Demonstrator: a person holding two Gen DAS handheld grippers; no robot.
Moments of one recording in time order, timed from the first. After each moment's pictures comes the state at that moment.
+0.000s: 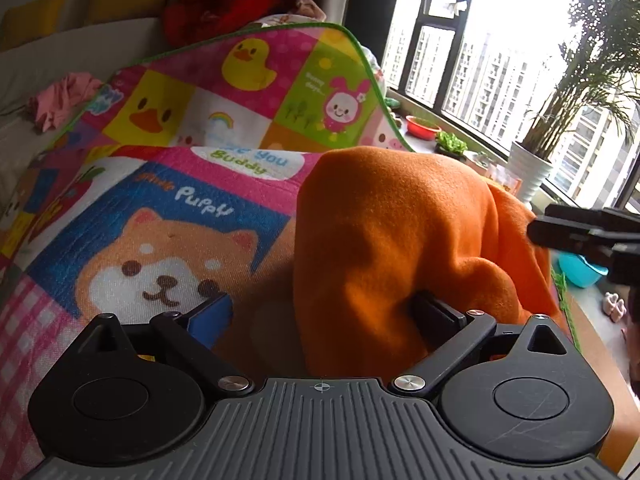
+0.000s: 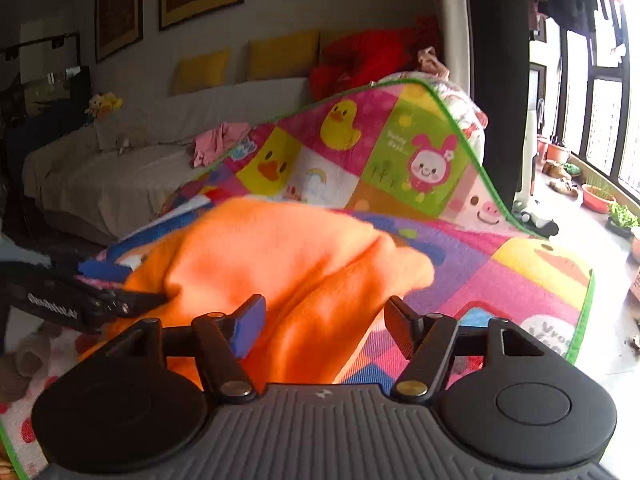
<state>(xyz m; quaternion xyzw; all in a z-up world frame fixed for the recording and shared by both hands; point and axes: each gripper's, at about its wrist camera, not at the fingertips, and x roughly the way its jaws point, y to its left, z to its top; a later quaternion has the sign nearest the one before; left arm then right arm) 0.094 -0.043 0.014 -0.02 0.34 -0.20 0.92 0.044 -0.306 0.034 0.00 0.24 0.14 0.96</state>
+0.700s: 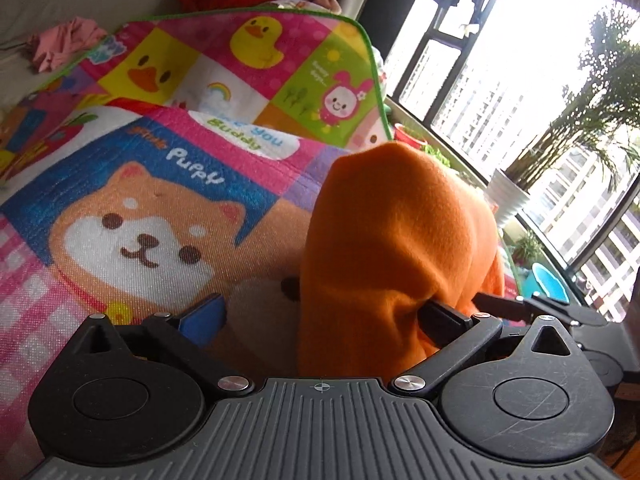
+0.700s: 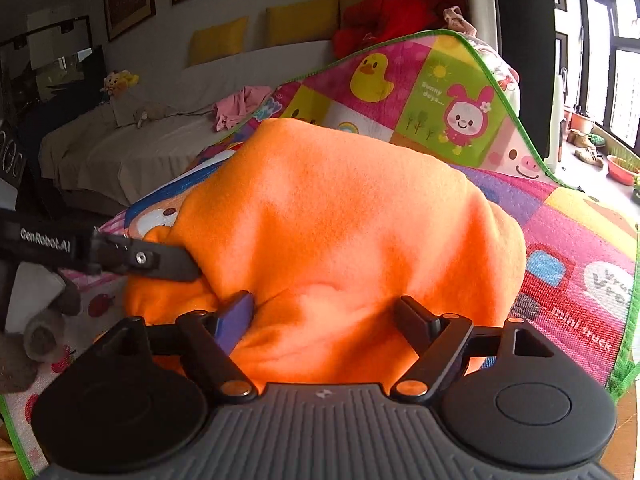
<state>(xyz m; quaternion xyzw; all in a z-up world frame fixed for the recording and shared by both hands) 0.097 -0.021 0.007 -0.13 0.35 -0.21 0.90 0.058 -0.267 -0.021 0.00 0.31 0.17 0.94</state>
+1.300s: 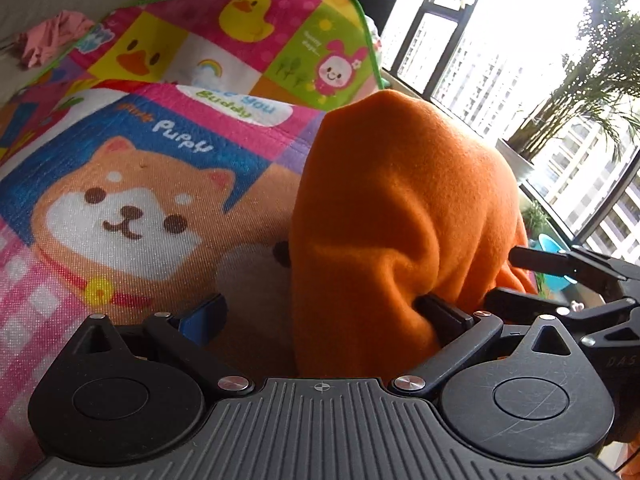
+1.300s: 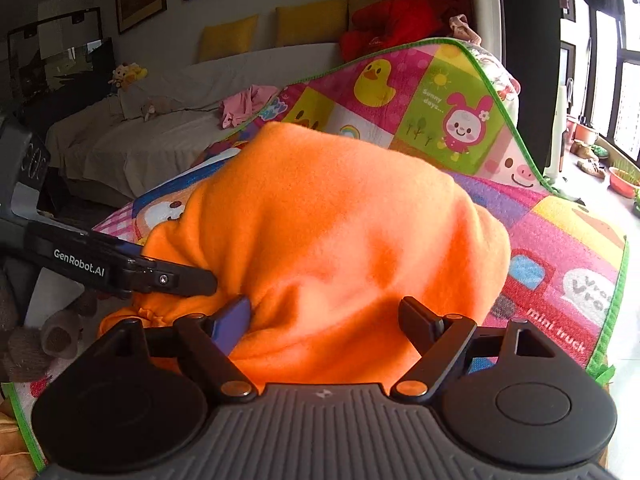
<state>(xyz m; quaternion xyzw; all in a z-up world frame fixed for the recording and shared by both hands) 0.098 -0.039 -0.015 -0.08 0.39 -0.22 0.89 0.042 -0.285 -0.002 -0.02 0.29 0.18 0.94</state>
